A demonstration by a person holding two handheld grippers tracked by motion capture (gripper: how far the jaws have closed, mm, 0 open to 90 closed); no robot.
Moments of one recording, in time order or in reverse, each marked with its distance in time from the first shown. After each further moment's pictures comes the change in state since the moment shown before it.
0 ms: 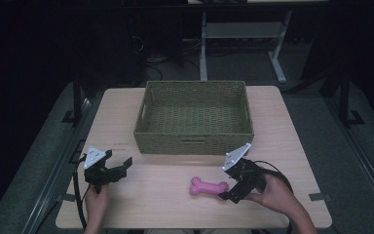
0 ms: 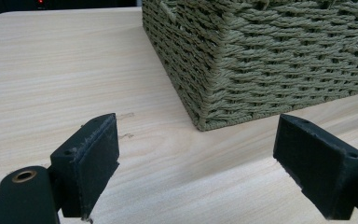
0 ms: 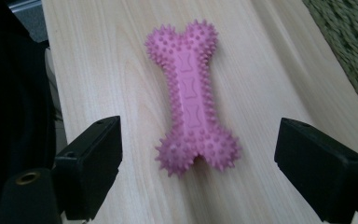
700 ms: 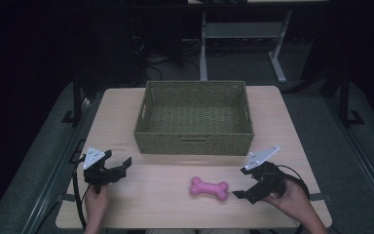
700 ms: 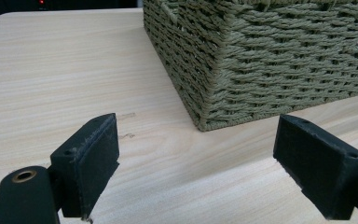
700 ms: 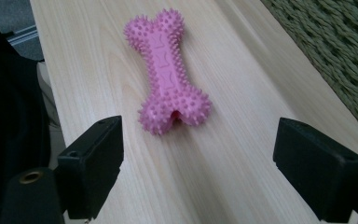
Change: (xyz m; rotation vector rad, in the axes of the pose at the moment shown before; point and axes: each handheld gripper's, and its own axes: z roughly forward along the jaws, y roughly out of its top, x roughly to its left) left arm 0.001 0.000 -0.001 -0.004 0.001 -0.004; right arm -0.005 -0.043 -0.029 -0.107 -0.053 0.110
